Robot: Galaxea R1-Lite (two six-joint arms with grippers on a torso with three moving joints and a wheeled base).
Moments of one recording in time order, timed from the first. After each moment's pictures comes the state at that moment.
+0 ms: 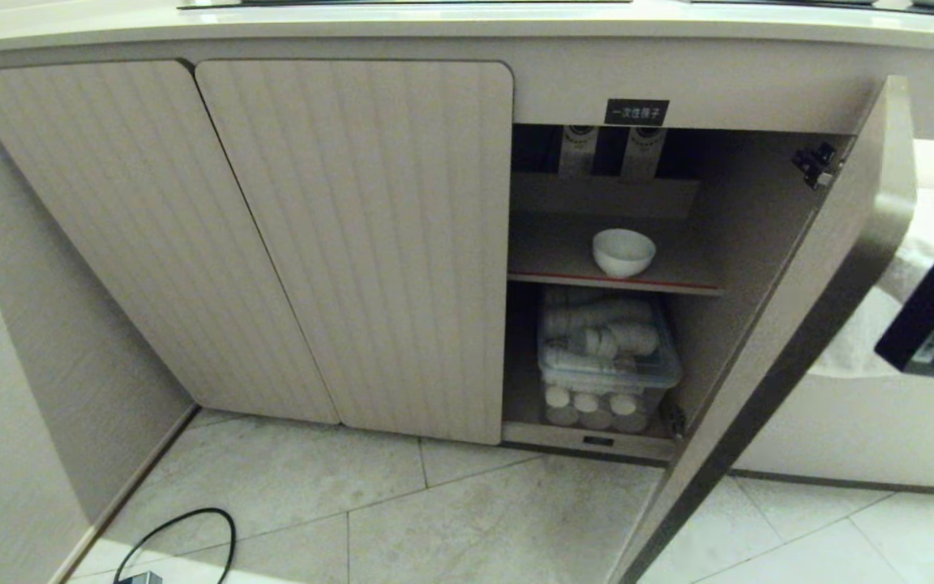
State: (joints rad) left arm 0.00 0.00 0.00 0.00 0.00 0.00; right arm 0.99 1.17 -0.80 -0.37 -1.00 0.19
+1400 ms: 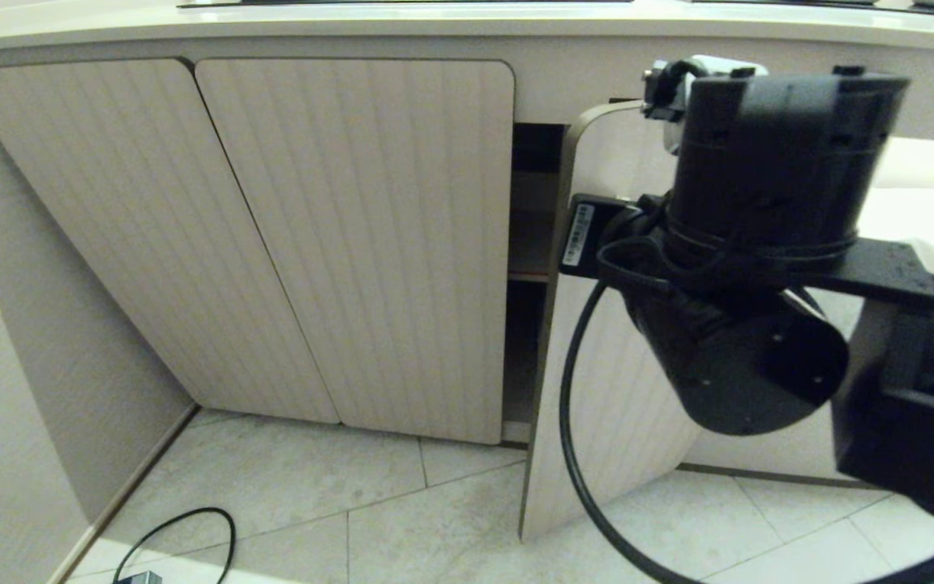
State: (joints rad) left arm 0.00 0.00 0.00 0.00 0.00 0.00; right arm 0.95 1.72 -1.25 -0.49 -1.00 0.18
